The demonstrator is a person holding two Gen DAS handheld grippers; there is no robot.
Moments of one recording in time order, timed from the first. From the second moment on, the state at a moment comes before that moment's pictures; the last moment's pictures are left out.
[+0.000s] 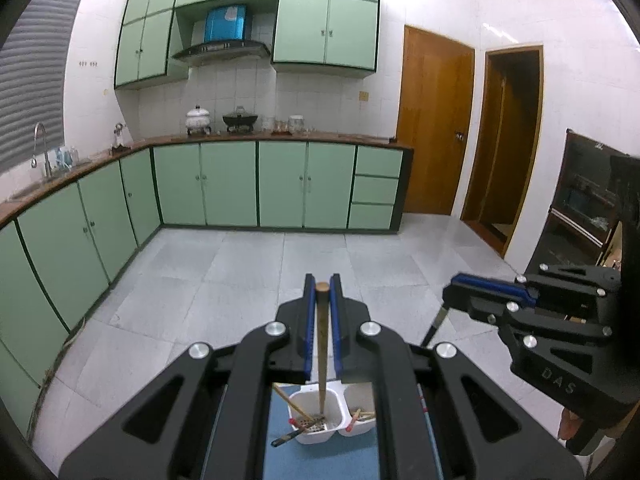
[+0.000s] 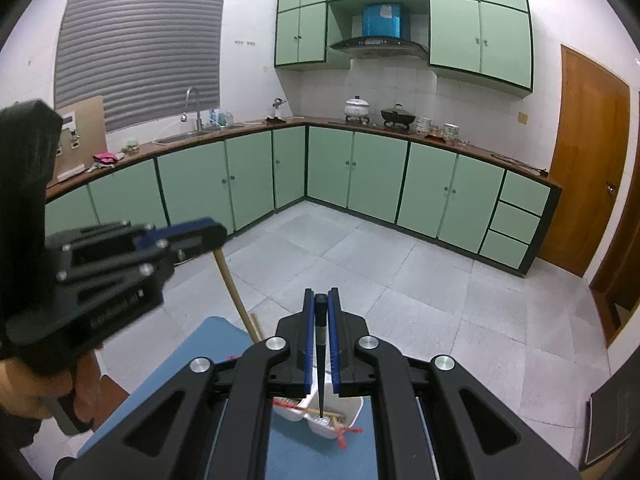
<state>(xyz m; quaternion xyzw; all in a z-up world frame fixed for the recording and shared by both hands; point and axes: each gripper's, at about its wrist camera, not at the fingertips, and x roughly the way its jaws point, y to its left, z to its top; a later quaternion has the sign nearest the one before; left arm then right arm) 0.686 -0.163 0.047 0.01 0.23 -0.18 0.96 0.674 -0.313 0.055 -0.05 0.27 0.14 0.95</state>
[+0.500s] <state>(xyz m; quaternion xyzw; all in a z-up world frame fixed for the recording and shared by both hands) 0.729 -0.156 -0.059 0.01 0.32 -0.17 0.93 0.715 -0.333 -0.043 -0.03 0.34 0.13 0.93</state>
